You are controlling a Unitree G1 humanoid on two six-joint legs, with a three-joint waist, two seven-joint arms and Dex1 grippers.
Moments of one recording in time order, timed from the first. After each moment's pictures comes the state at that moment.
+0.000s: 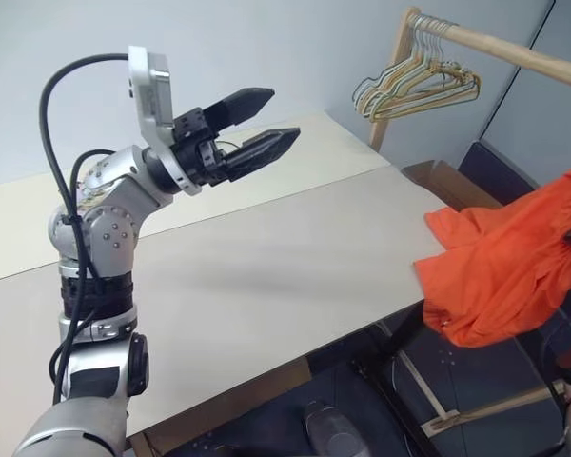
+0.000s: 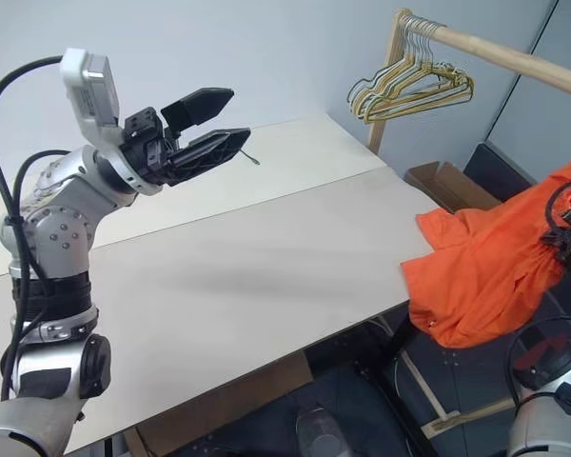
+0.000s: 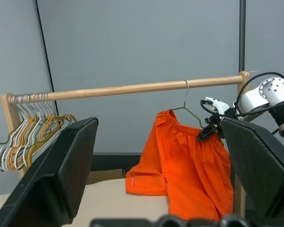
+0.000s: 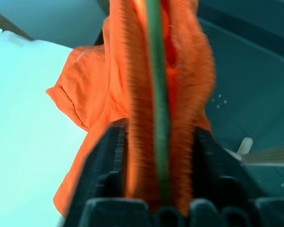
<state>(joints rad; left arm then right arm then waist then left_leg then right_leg) -0.83 0.48 0.18 -0.11 -0.79 0.64 -0.89 -0.82 -0.83 -0.89 0.23 0.68 1.61 -0.42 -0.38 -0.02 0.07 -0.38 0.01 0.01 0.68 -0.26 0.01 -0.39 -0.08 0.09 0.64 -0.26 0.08</state>
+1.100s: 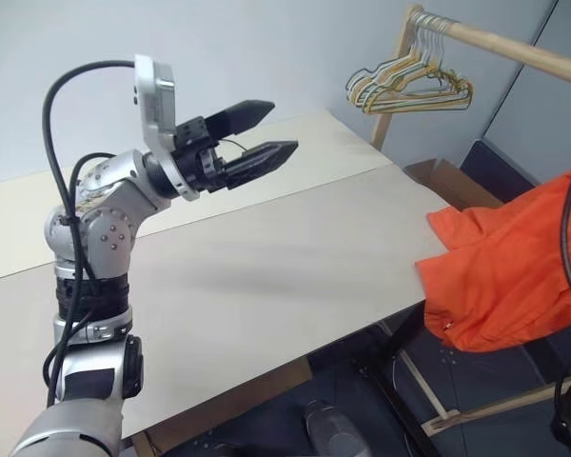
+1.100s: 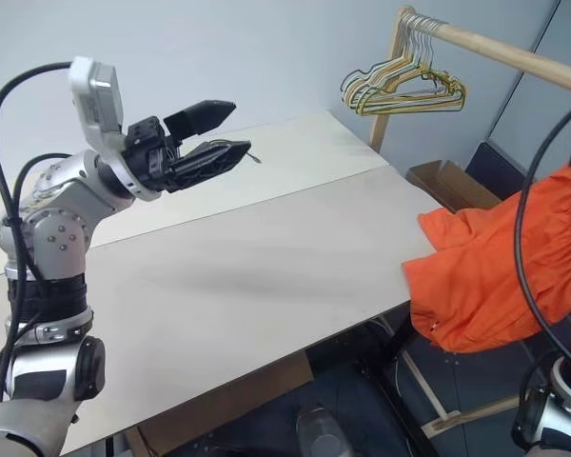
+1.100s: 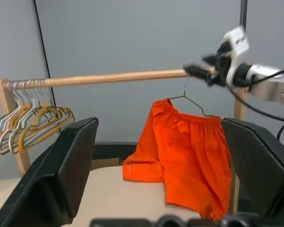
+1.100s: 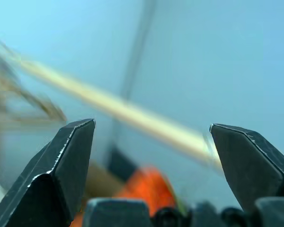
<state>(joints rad) -0.77 0.53 0.15 -0.11 -0.76 0.66 -0.92 -0.54 -0.80 -0.51 -0.56 0.31 0.84 0.00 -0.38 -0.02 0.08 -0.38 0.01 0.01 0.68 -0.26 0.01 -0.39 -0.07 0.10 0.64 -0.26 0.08</state>
